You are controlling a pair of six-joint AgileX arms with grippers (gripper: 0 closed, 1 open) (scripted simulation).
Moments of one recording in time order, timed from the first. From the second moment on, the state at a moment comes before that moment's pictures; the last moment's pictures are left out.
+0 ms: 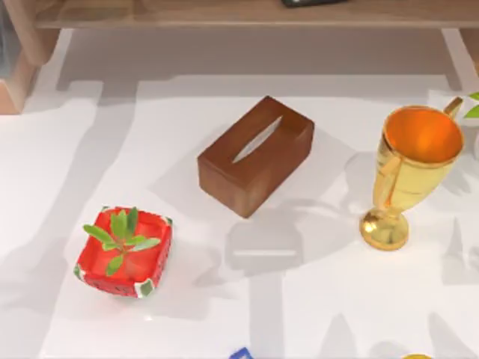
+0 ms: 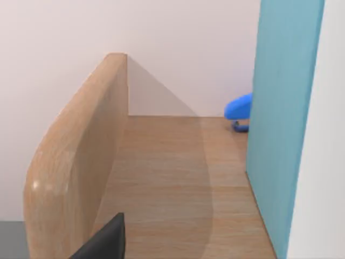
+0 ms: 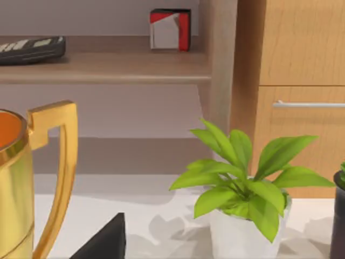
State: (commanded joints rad) left arm -0.27 1.48 1.53 -0.04 -0.24 0.01; right arm 0.00 0.00 0.00 0.00 0.00 0.00
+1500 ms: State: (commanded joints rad) left arm -0.32 1.91 2.00 -0.07 -0.28 0.01; right arm 0.00 0.00 0.00 0.00 0.00 0.00
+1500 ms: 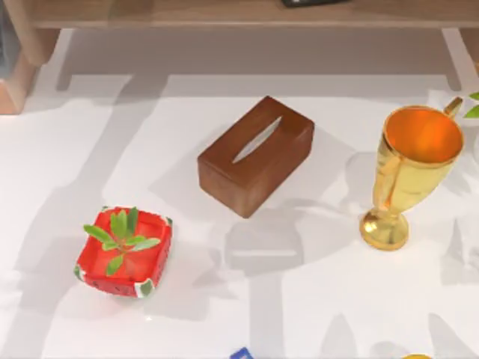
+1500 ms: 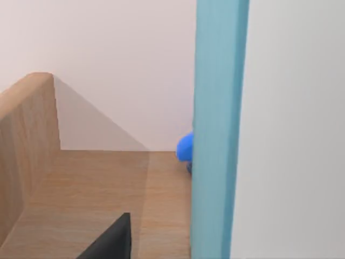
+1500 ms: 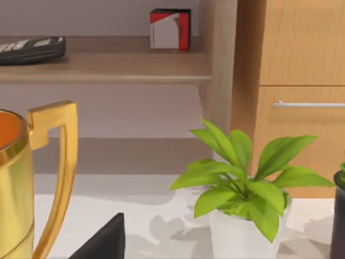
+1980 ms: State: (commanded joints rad) left arm -0.32 1.91 2.00 -0.07 -0.28 0.01; right arm 0.00 0.00 0.00 0.00 0.00 0.00
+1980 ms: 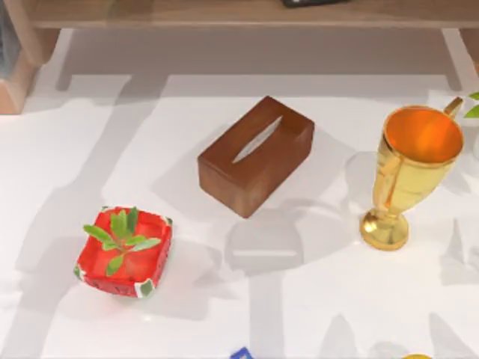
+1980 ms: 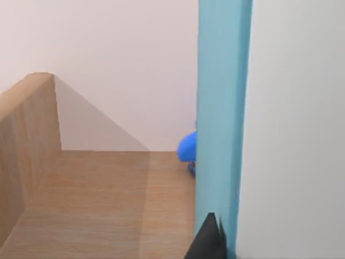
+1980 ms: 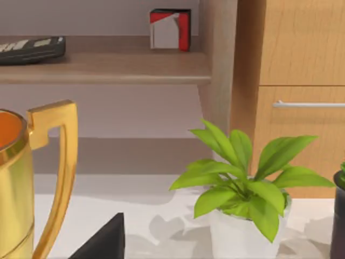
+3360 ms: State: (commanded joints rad) left arm -0.32 1.93 2.09 -0.15 -0.28 0.01; right arm 0.00 0.00 0.00 0.00 0.00 0.00
